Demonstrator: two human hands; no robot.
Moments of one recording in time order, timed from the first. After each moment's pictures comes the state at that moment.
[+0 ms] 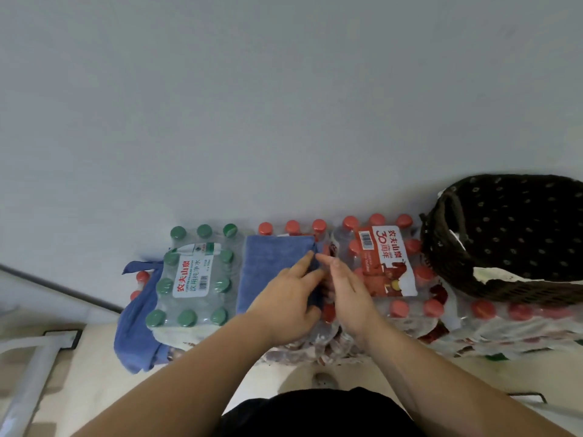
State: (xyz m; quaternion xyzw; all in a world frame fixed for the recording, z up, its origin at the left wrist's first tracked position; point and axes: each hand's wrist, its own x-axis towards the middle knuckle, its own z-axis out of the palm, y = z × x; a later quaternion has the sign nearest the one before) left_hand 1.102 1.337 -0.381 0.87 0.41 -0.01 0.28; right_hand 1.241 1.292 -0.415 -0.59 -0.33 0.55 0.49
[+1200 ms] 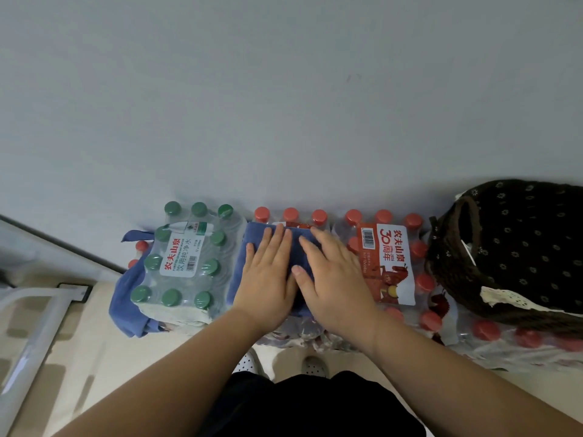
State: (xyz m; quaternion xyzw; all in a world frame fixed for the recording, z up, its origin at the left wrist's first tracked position) left_hand 1.109 1.338 -0.417 0.81 0.54 0.11 0.21; right_hand 1.264 1.311 -0.388 -0.64 -0.72 0.20 0.16
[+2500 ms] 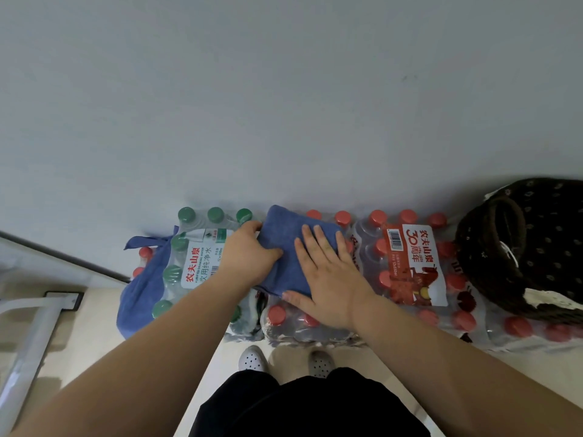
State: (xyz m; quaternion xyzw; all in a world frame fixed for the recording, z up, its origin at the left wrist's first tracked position) left_hand 1.051 1.417 -0.393 0.60 0.69 0.17 0.38; right_hand 1.217 1.349 -0.420 -0.58 -0.80 0.14 -0.07
